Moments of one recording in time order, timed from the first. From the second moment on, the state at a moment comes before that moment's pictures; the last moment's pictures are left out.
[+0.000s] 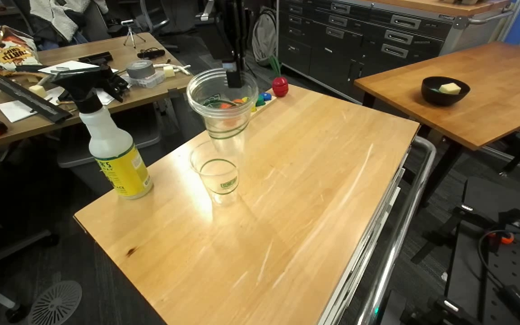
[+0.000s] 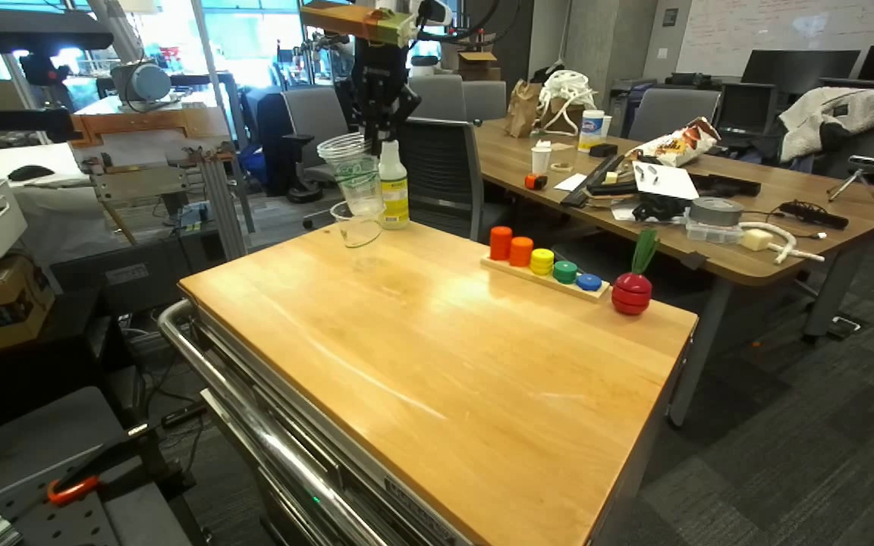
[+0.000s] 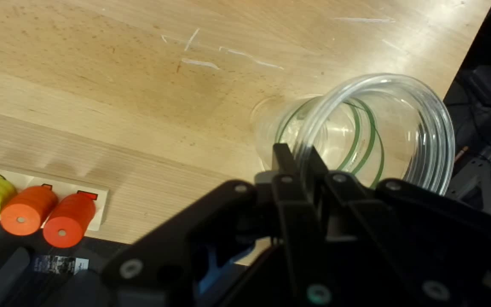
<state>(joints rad) 0.10 0.32 0.11 -1.64 0.07 1.84 -0.19</state>
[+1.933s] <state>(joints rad) 0.09 0.47 0.13 -1.50 0.10 1.76 -0.16</state>
